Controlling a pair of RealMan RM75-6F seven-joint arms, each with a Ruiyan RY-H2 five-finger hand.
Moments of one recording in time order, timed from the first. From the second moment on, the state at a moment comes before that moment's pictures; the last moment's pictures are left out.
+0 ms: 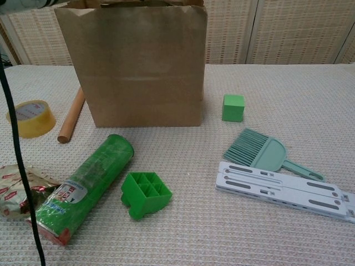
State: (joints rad) left arm -1.03 -1.41 -0.56 -1.69 0.61 1.01 0.04; right arm 0.14 -0.79 -0.09 -2.28 -1.62 1.18 -0.45
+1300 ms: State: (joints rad) left arm -0.21 -0.95 0.11 -1.71 1.67 1.33 0.11; right arm 0.13 -0.83 -0.12 -2.28 -1.66 1.17 -0.51
